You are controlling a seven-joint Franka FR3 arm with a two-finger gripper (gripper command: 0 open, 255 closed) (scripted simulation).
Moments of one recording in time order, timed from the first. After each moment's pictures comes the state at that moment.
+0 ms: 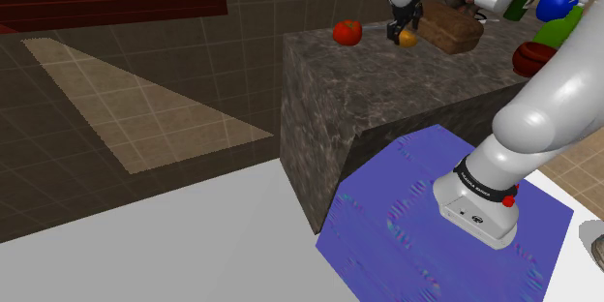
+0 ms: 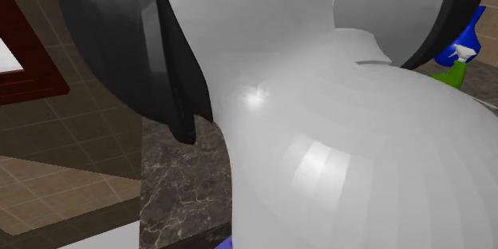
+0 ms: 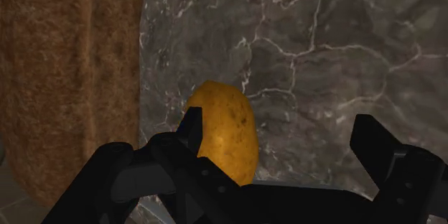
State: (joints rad) arm -0.29 0.15 -0.11 -2.09 -0.62 2.15 0.14
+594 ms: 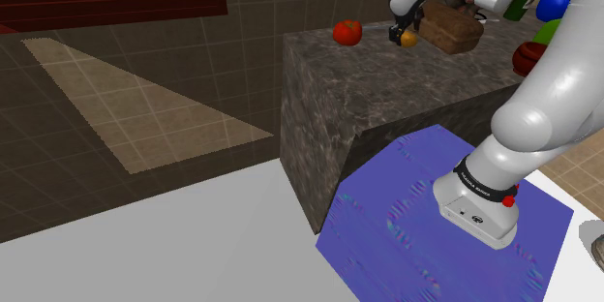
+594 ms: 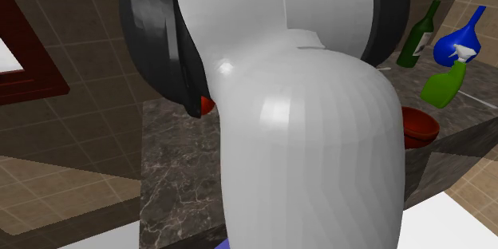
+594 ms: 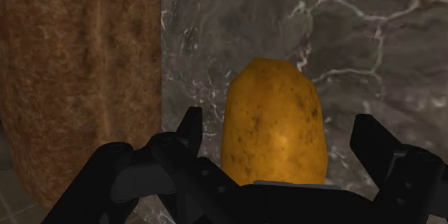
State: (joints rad) arm -0.32 0.30 -0.15 -1.98 -0.69 2.22 0.17
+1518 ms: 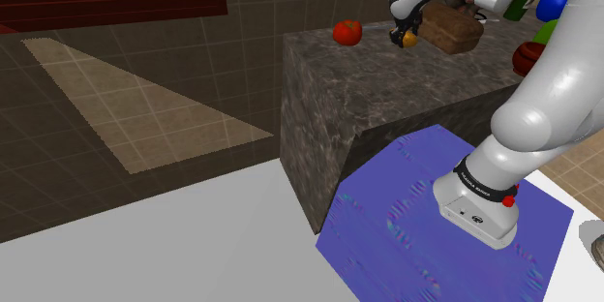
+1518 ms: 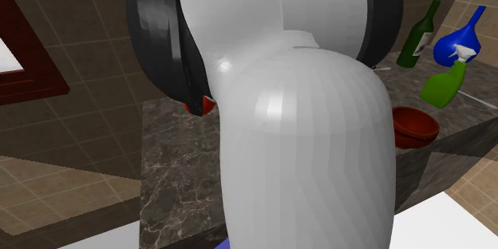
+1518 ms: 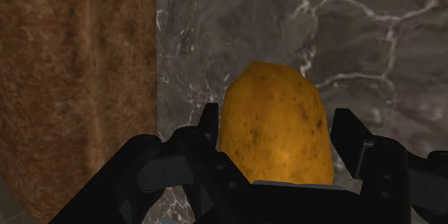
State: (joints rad) arm -0.33 0.32 -0.16 -1.98 -0.70 2.25 0.17
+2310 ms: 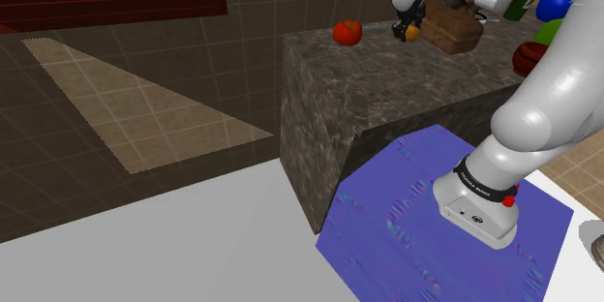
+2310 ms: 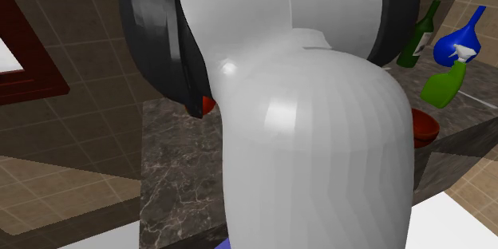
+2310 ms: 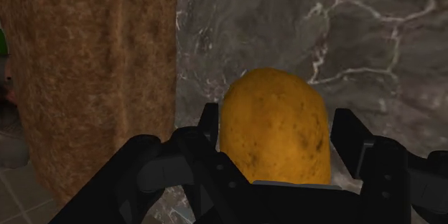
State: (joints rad) arm -0.33 0.29 -0.15 -1.97 -0.68 2.20 0.14
